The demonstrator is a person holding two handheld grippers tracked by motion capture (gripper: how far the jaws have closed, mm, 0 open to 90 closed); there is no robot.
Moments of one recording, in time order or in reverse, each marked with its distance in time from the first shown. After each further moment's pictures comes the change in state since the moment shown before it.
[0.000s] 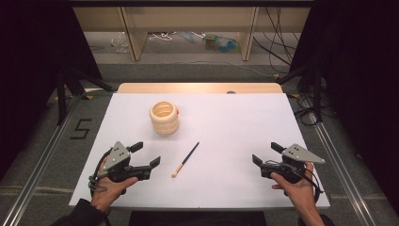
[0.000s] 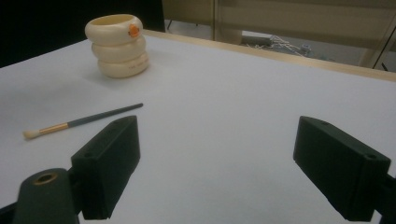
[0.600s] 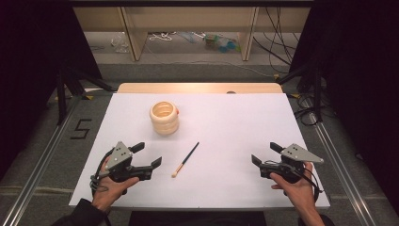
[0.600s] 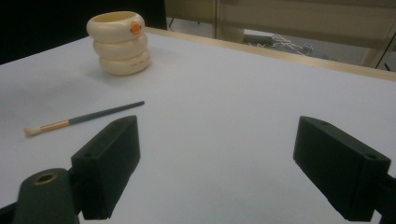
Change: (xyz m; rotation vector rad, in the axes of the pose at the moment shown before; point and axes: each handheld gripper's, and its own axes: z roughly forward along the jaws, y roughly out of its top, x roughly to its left) left arm -0.002 -0.001 0.003 0.017 -0.005 -0.019; right arm 0.001 -0.001 0.003 -0.012 0.012 -0.002
